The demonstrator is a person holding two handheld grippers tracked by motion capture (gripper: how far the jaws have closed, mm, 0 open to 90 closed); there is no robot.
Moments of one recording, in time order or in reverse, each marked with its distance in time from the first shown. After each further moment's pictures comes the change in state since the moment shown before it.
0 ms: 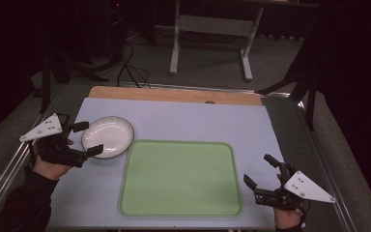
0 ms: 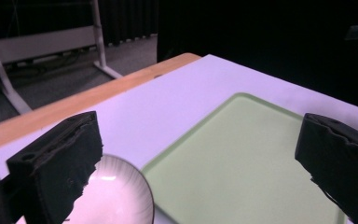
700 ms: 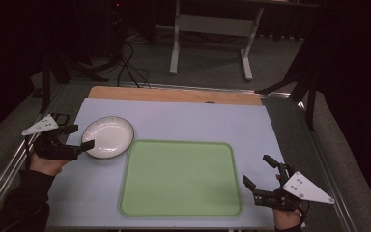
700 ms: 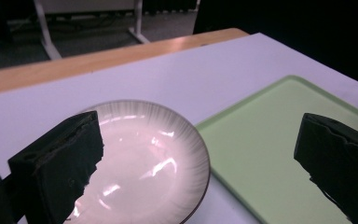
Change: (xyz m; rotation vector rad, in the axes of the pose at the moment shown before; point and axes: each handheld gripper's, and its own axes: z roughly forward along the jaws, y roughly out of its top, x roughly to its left) left arm 0.049 -0.041 0.001 0.093 0.139 -0.156; right arm 0.003 0.000 0.000 -0.002 0.006 -0.009
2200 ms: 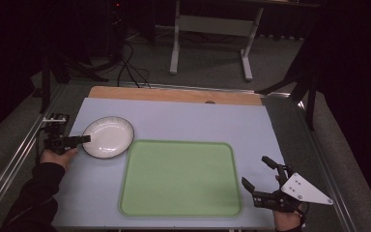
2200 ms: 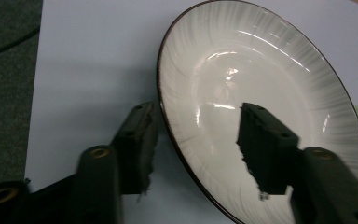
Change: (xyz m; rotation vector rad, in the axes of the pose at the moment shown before) left arm 0.067 -0.039 0.051 0.278 0.310 -0.490; right arm 0.003 0.000 0.000 0.019 0.011 -0.021
